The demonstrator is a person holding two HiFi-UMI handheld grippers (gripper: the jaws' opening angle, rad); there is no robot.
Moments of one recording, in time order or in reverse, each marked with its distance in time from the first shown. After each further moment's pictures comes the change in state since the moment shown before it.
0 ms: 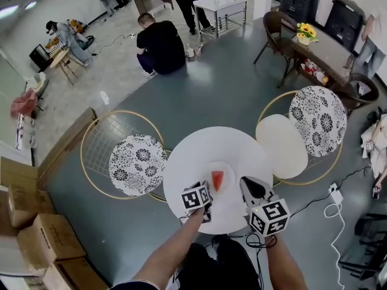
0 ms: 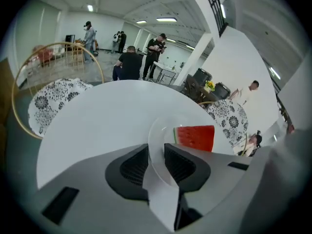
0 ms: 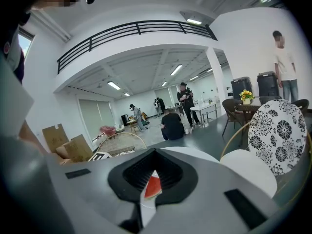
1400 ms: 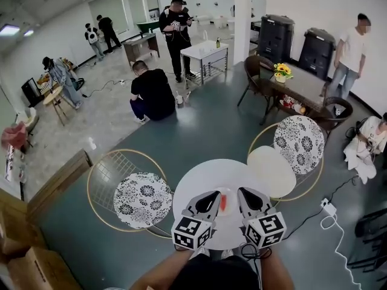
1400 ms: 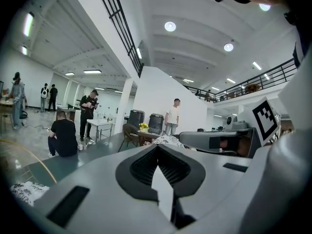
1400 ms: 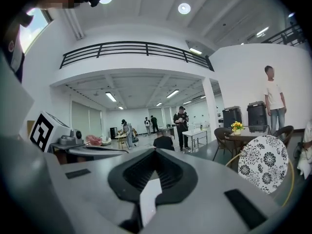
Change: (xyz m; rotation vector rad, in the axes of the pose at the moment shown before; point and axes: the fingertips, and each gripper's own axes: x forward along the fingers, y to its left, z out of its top) left arm -0.255 -0.149 0.117 0.624 -0.506 -0.594; right arm -0.039 0.085 0.097 -0.103 -0.246 -0.158
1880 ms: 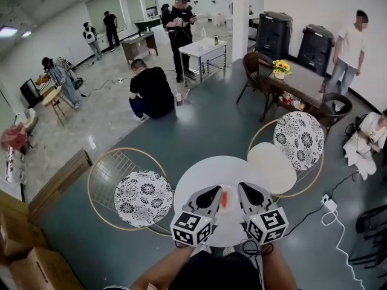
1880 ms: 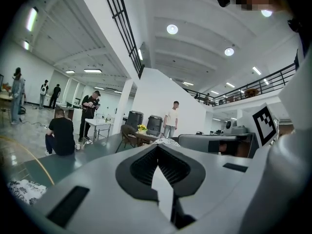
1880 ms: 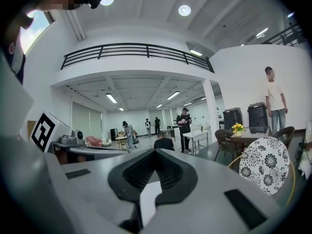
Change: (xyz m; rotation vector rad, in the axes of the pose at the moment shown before) left arm -0.001 -0.002 0.011 -0.030 -0.023 -0.025; right arm 0.000 0.003 0.009 -0.005 -0.021 0.005
